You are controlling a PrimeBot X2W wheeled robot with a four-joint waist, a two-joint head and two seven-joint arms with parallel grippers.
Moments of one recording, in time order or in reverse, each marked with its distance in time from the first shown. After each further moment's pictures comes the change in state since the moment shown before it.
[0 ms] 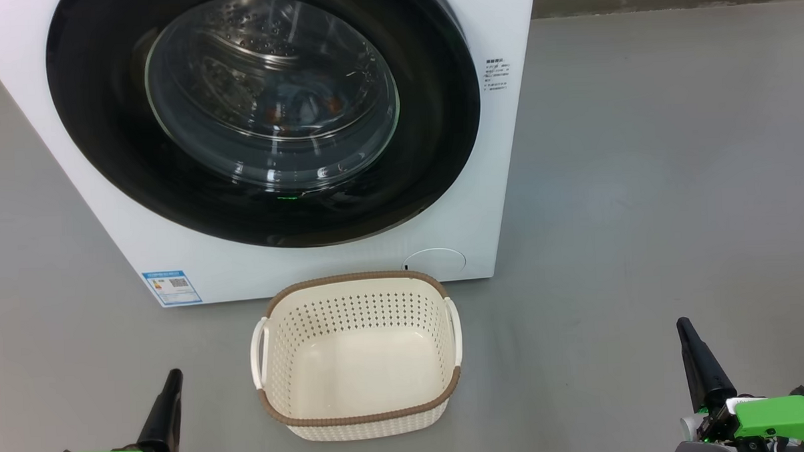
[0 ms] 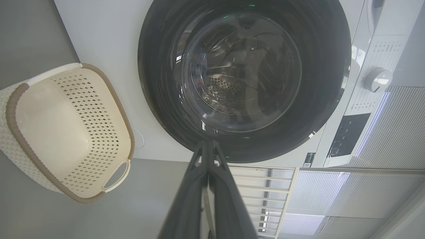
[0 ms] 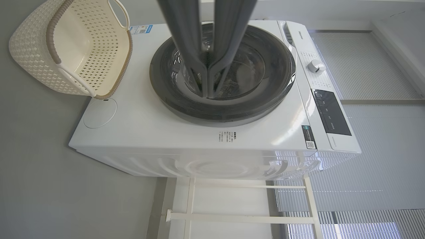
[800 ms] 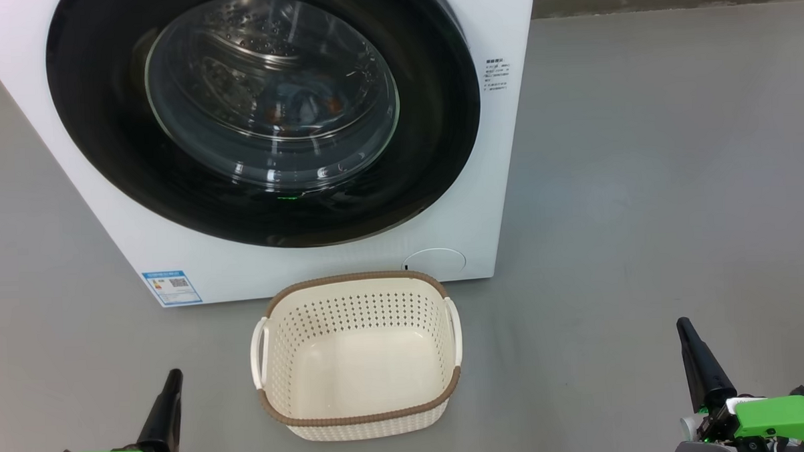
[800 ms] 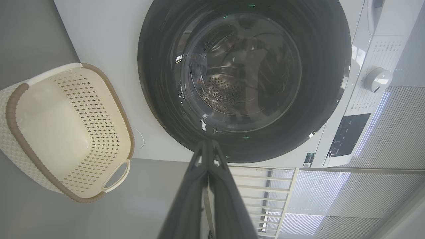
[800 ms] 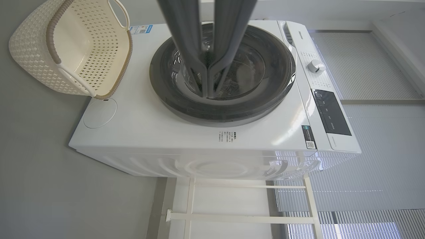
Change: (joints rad) left arm 0.000 0.000 0.000 0.000 0.000 0.000 0.000; right arm 0.000 0.000 0.000 0.000 0.000 0.000 0.000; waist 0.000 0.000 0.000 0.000
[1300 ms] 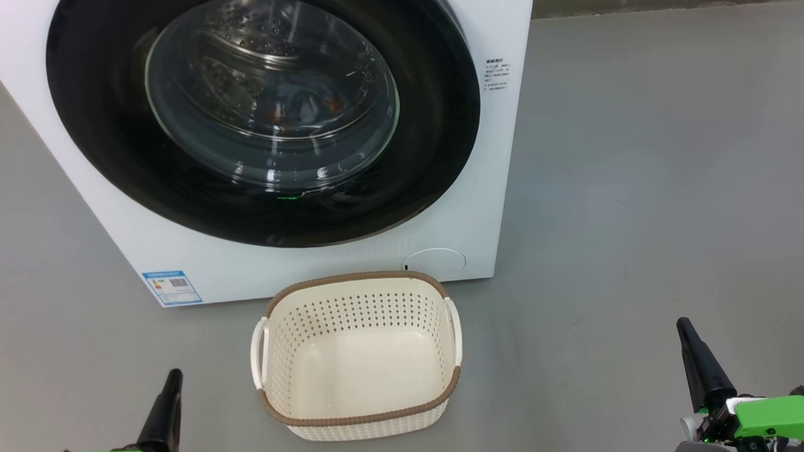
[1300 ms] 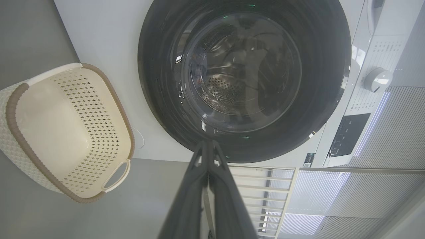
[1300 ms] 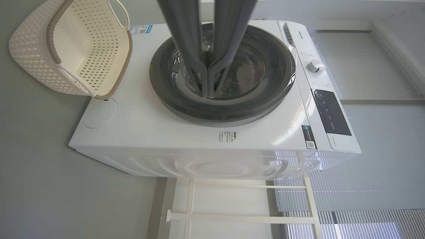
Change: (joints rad) left arm 0.000 0.000 0.000 0.000 0.000 0.000 0.000; right arm 0.000 0.000 0.000 0.000 0.000 0.000 0.000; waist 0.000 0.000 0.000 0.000
